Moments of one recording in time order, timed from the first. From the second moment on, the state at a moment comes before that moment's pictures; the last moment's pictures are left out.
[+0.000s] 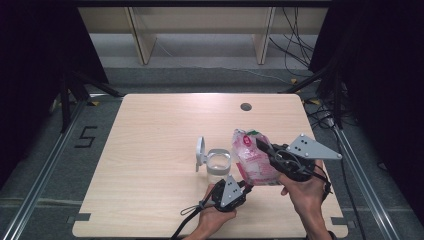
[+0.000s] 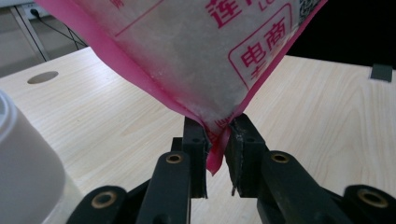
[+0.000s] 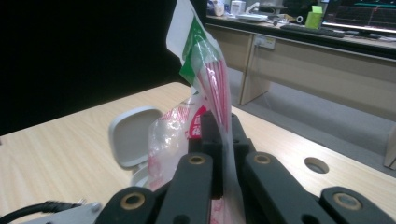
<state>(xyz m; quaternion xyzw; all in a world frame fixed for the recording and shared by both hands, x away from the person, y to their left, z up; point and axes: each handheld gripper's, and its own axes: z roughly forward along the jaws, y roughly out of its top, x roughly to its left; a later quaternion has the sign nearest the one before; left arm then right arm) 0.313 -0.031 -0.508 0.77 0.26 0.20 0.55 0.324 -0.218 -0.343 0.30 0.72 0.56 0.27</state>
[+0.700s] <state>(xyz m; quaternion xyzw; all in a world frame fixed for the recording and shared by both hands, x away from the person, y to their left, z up) 0.307 -0.044 -0.511 0.75 0.29 0.18 0.57 0.352 -0.194 -0.344 0.29 0.74 0.54 0.26</state>
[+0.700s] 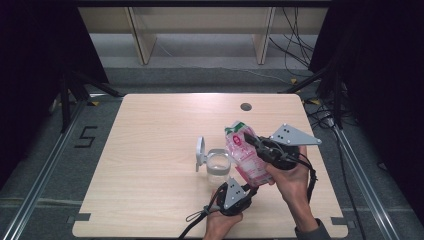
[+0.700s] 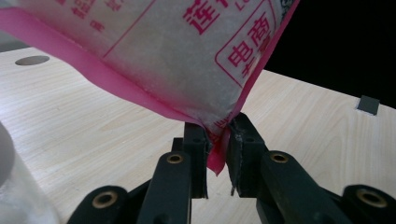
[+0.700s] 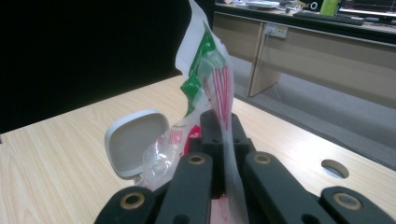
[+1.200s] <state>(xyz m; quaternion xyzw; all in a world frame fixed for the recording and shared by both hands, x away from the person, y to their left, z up) 0.303 -0.049 -0.518 0.73 0.29 0.18 0.59 0.358 -0.178 -0.349 0.29 0.75 0.54 0.25</state>
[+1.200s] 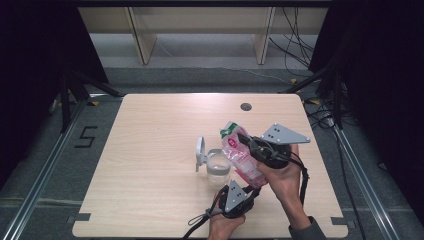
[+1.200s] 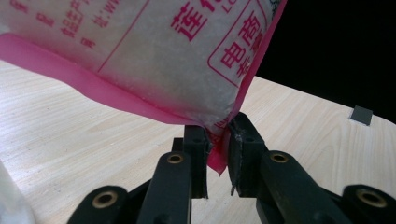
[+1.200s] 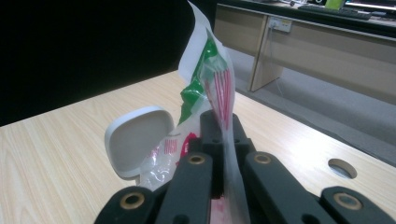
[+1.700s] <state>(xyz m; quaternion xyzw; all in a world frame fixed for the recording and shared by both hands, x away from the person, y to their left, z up) 0.302 -0.047 -0.515 0.71 0.31 0.17 0.61 0.362 -0.166 -0.347 0.28 0.76 0.53 0.25</state>
